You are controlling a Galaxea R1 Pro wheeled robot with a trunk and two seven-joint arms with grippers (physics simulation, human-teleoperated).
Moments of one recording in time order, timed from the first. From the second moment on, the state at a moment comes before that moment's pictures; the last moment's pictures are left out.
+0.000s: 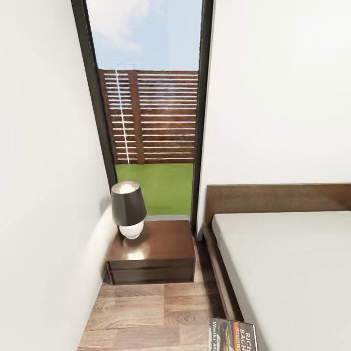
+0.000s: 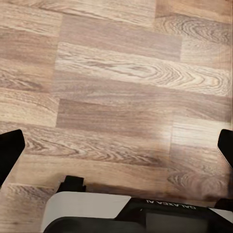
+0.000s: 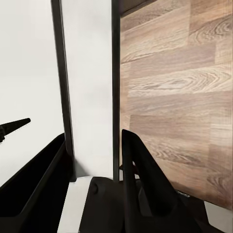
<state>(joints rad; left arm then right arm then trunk) -0.29 -0.03 0.00 -0.03 0.21 -0.26 -0.04 -0.32 -0.30 -0.33 -0.13 0.04 0.04 1.14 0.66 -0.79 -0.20</state>
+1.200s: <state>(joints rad) -0.29 -0.03 0.00 -0.03 0.21 -0.26 -0.04 -0.32 -0.30 -0.33 -0.13 0.04 0.04 1.14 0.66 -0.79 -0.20</state>
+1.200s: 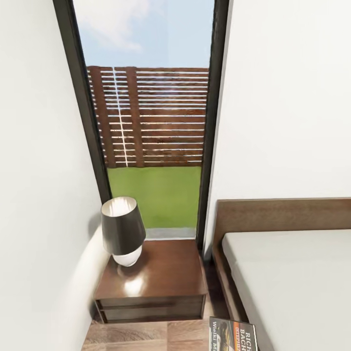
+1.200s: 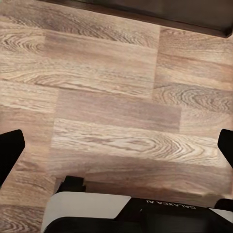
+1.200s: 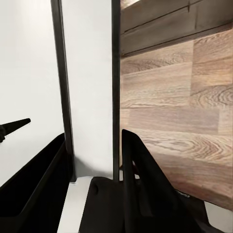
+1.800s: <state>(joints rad) -0.29 -0.03 0.00 -0.03 0.21 -0.26 -0.04 -0.32 -0.30 -0.33 -0.13 0.04 0.04 1.14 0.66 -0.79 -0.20</state>
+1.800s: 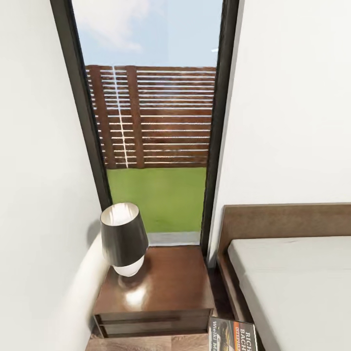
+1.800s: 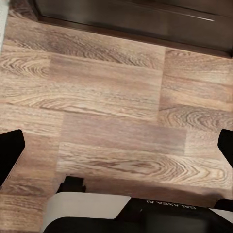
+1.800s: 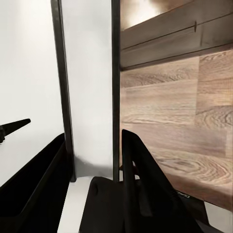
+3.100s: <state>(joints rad) -0.29 -0.03 0.00 -0.03 0.21 -0.26 -0.04 -0.32 -0.30 -0.33 -0.13 0.04 0.04 1.14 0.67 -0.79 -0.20</state>
